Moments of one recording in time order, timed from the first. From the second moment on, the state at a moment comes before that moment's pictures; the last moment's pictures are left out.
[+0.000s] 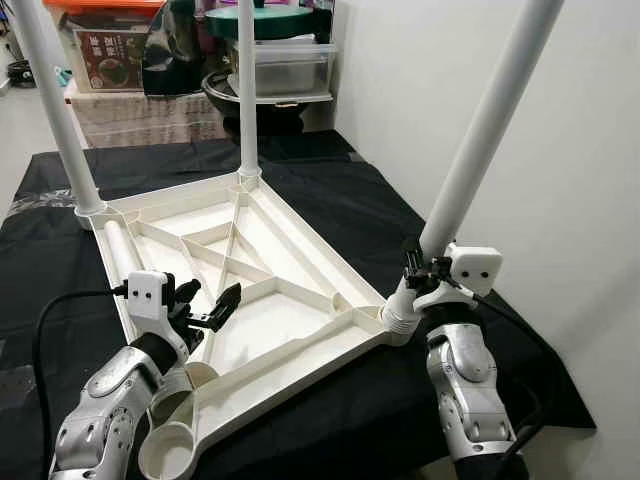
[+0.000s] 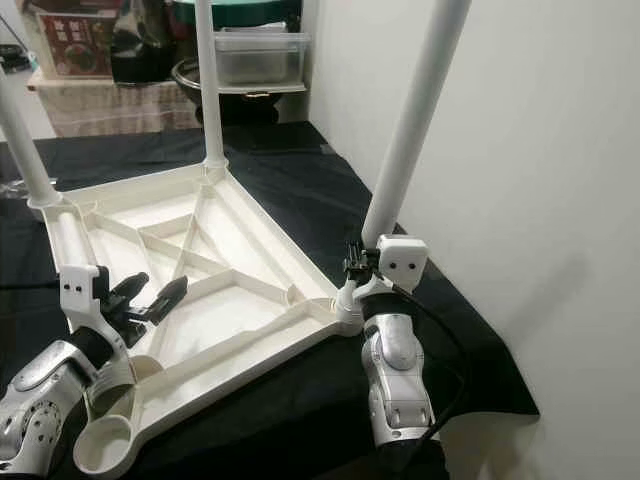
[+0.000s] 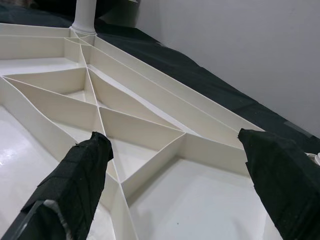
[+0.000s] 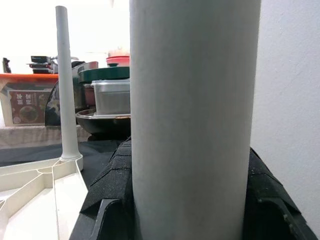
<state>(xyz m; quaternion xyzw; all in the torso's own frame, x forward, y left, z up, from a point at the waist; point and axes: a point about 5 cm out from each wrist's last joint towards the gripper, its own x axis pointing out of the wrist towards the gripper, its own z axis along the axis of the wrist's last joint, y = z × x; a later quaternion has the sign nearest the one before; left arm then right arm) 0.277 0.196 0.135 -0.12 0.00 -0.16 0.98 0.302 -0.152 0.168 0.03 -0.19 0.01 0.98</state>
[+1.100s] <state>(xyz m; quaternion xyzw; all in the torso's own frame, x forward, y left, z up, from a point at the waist) 0.275 0.196 0.133 -0.12 0.00 -0.16 0.98 0.308 -0.150 0.168 0.03 -0.17 0.01 0.98</state>
